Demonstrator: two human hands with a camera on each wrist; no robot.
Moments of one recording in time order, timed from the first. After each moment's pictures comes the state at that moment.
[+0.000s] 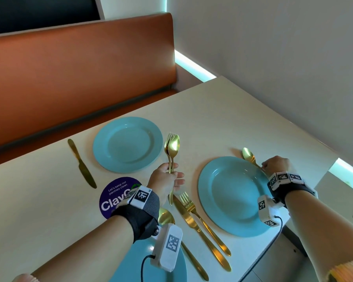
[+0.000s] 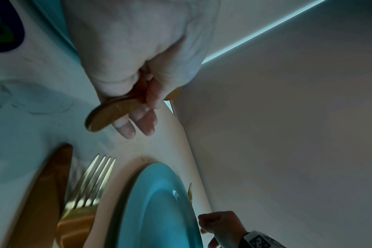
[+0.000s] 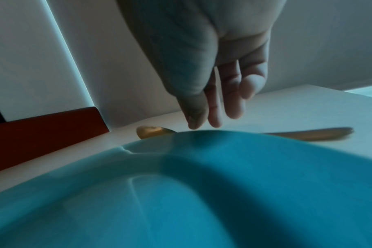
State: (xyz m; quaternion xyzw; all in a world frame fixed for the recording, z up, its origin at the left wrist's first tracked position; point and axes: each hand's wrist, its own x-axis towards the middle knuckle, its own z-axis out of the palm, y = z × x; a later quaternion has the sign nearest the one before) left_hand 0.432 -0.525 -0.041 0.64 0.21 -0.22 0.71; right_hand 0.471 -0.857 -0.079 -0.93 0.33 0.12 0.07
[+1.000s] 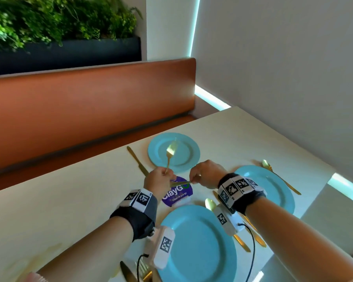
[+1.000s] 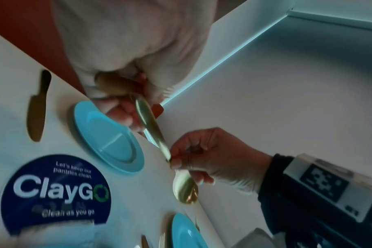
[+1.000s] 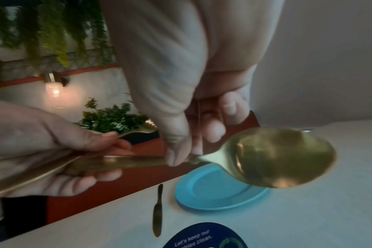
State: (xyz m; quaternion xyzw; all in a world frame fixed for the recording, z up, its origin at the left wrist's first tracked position) left_hand 0.365 -0.348 0.023 0.77 0.13 -0.12 0.62; right_hand 0.389 -0.511 0.055 -0.97 -0.13 0.18 0.08
